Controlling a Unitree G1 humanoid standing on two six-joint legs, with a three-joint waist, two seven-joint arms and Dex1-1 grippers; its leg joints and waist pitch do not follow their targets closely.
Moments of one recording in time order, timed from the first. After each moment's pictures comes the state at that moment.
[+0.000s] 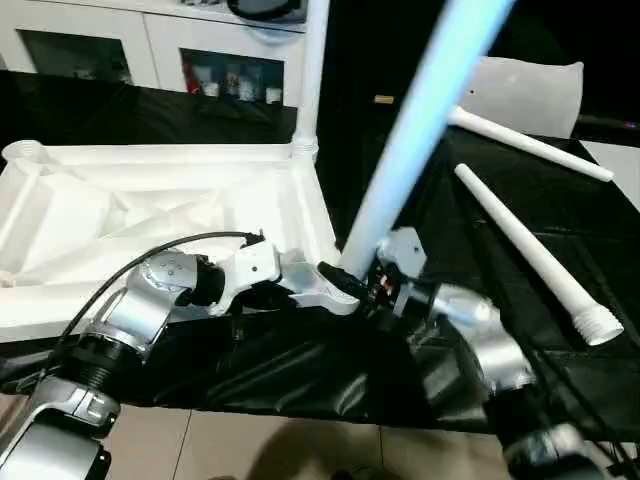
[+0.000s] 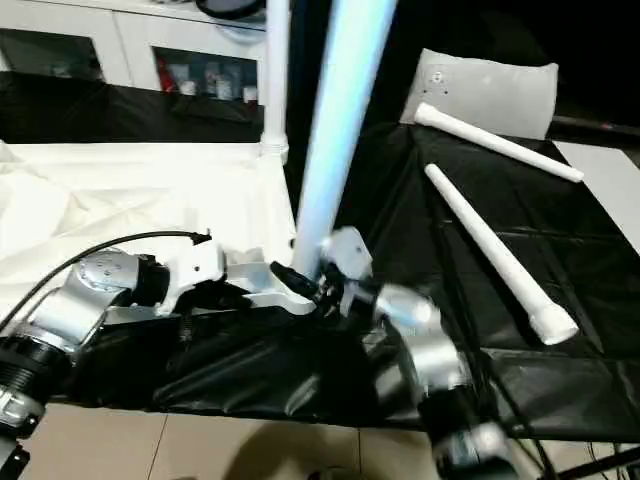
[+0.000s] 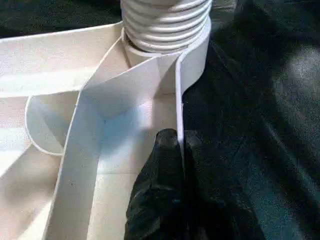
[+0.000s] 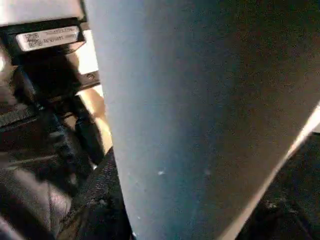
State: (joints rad) left arm -0.55 0.51 -0.32 0.47 0.05 0.03 -1.17; right arm -0.43 -0.19 0.20 0.50 0.15 -0.13 0.88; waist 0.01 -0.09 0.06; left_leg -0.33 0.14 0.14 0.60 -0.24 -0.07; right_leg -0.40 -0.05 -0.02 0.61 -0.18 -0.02
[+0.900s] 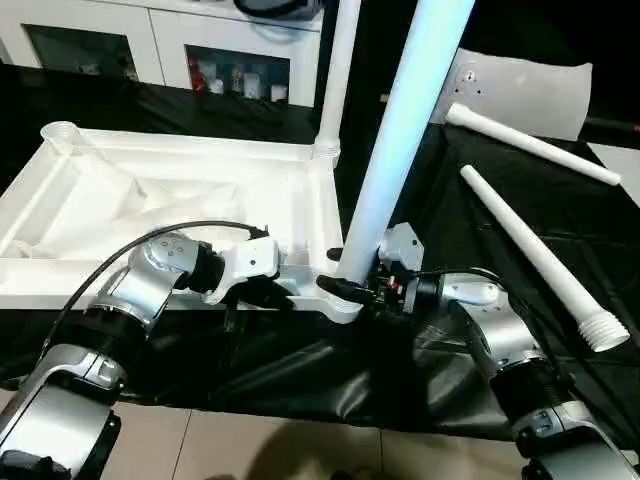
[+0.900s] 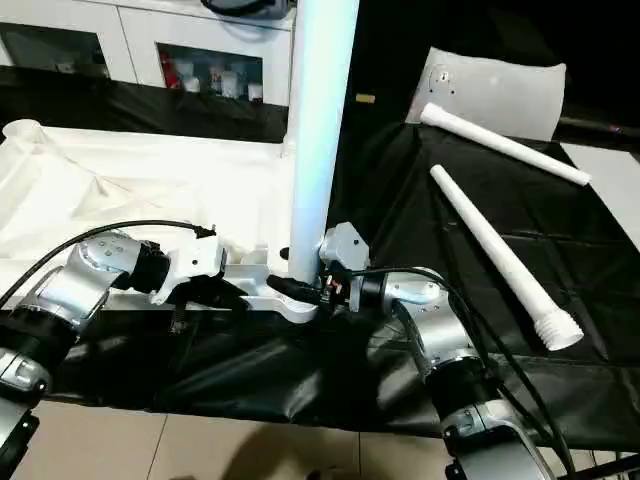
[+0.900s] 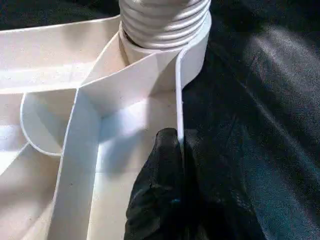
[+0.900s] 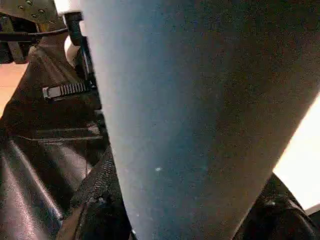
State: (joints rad) left arm -0.68 0.50 -0.36 0.68 0.06 -0.11 -1.30; right arm -0.49 -0.22 0.20 0.56 0.17 -0.13 1.07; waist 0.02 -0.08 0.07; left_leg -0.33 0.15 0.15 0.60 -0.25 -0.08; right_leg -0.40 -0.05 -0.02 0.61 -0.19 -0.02
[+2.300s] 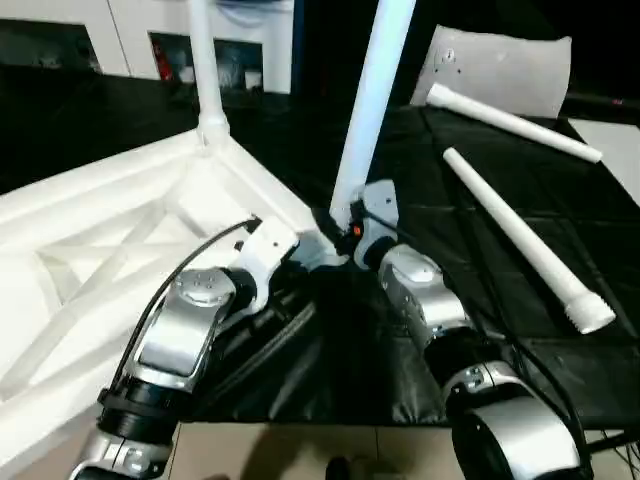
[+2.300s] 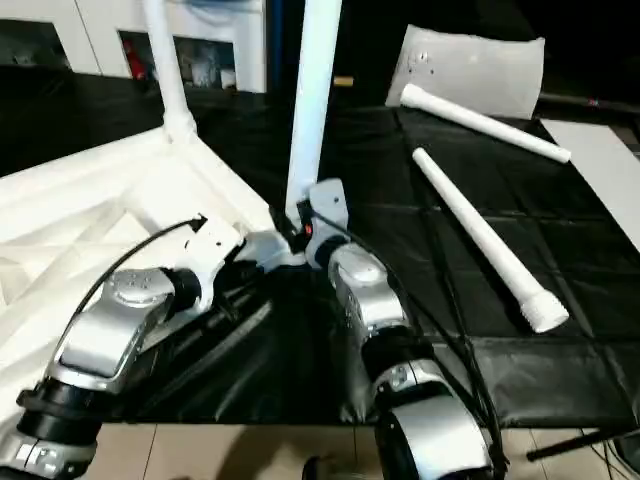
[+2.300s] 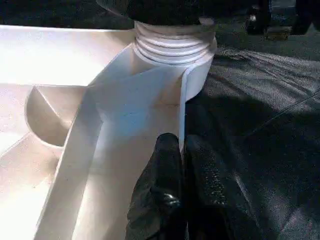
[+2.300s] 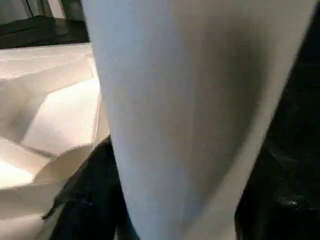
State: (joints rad) left arm -0.40 0.25 -0.18 0.02 0.09 0.68 -0.67; right arm -0.67 0.04 0.04 0.87 0.10 -0.09 0.38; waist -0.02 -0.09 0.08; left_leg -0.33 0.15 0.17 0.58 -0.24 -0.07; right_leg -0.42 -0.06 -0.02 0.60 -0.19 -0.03
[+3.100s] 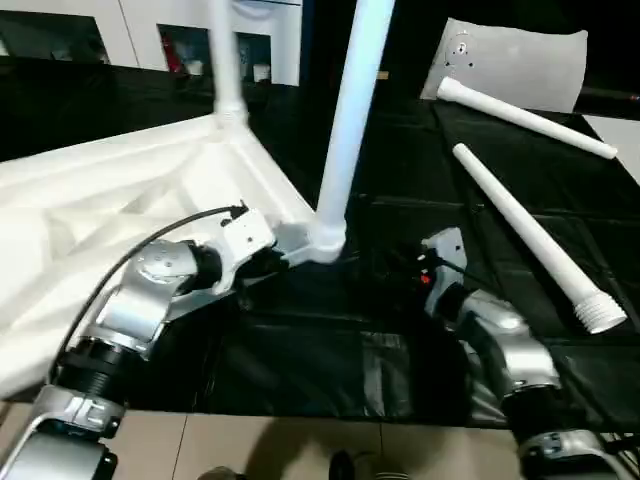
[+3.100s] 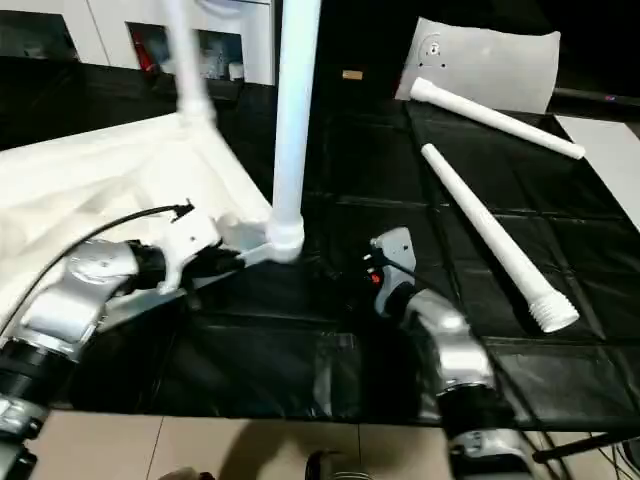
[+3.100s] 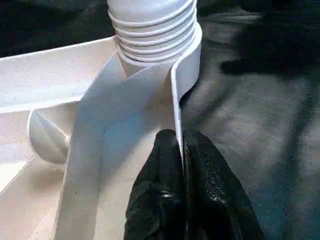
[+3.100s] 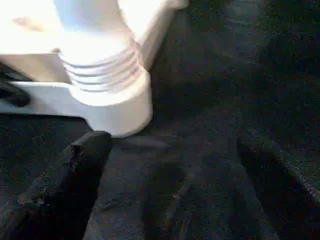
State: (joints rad) left arm -0.53 0.48 -0.24 0.37 0.05 0.14 -1.02; right arm -0.40 -0.27 0.03 0.53 0.20 0.03 0.80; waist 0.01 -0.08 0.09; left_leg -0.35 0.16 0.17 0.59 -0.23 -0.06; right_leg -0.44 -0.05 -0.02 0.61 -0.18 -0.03
